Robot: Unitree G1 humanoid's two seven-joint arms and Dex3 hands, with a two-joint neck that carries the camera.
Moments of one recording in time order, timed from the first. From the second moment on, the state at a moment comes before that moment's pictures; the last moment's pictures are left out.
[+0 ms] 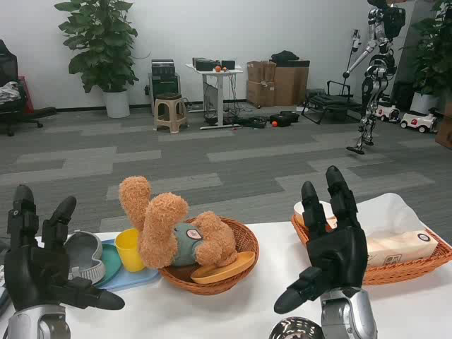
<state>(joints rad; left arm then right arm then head) -0.42 0.29 -0.11 0.58 -0.65 -0.95 0.15 -0.37 -0.31 0.26 0.26 0.87 -0.74 -0.04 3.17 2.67</state>
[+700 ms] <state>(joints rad) -0.36 0.24 -0.03 0.46 -0.65 -0.98 0.15 -0.38 -0.27 0.22 0.30 0.53 -0.81 -0.19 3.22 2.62</state>
